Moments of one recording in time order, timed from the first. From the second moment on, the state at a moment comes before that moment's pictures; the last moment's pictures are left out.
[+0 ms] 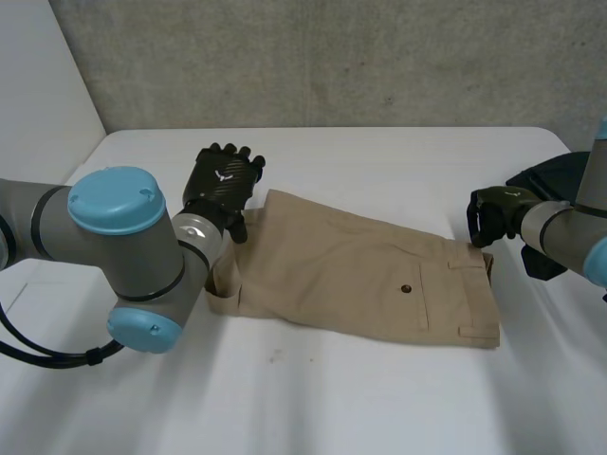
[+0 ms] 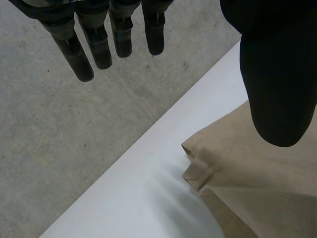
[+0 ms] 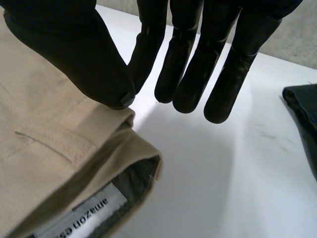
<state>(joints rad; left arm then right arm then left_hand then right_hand) 4.19 -2.17 -1.35 3.47 -1.61 3.55 1.69 -0.78 1.00 0.29 1.36 2.98 0.26 0.24 0.25 0.25 0.06 1.00 1.17 1.18 1.19 1.00</state>
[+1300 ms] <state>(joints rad) 4.19 -2.16 -1.37 3.46 -1.61 3.56 1.68 -0.78 1.06 0.23 1.42 3.01 0.26 0.24 0.25 0.24 0.05 1.00 1.18 1.18 1.19 1.00</state>
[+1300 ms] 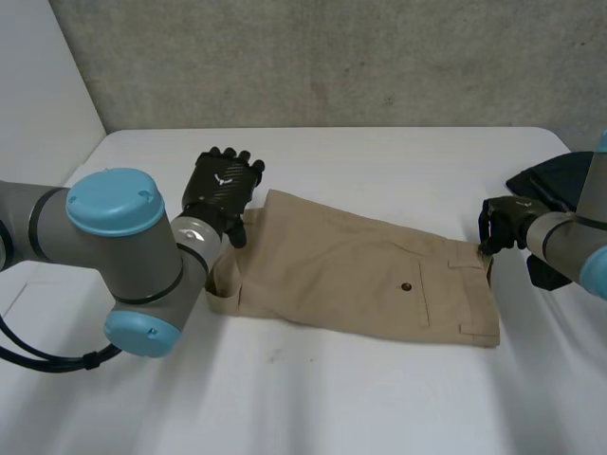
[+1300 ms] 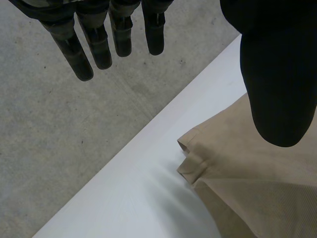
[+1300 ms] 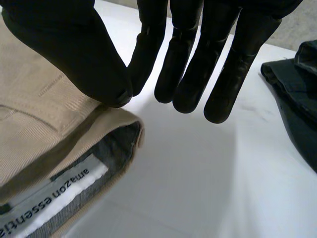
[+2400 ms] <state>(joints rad) 4.19 -2.10 -1.51 3.40 -1.61 3.44 1.74 -1.26 2.03 -0.35 1.34 2.71 0.26 0.24 0.25 0.24 0.05 0.66 0.84 0.84 0.84 0.61</state>
